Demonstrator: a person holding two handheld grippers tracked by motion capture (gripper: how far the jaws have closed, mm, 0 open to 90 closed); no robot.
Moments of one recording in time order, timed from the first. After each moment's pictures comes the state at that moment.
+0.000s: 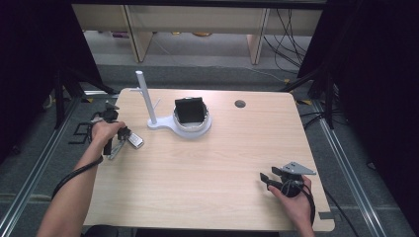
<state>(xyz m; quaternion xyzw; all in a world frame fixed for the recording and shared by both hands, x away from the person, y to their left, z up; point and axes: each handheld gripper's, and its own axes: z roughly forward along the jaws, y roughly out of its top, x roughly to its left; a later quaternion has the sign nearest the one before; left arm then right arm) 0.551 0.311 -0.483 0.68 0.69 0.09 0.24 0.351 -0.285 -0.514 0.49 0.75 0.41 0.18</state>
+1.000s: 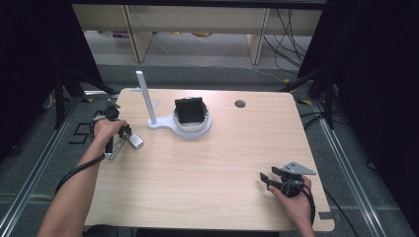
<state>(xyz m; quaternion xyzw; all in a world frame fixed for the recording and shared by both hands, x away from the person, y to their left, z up) 0.559 0.308 -0.485 0.68 0.69 0.09 0.21 0.351 -0.285 -0.514 0.49 0.75 0.41 0.18</state>
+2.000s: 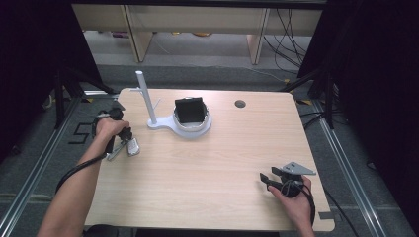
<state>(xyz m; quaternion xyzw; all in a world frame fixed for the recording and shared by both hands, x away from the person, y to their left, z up) 0.561 0.297 -0.482 0.71 0.69 0.04 0.15 0.352 -0.285 -0.515 0.48 0.75 0.42 0.18</state>
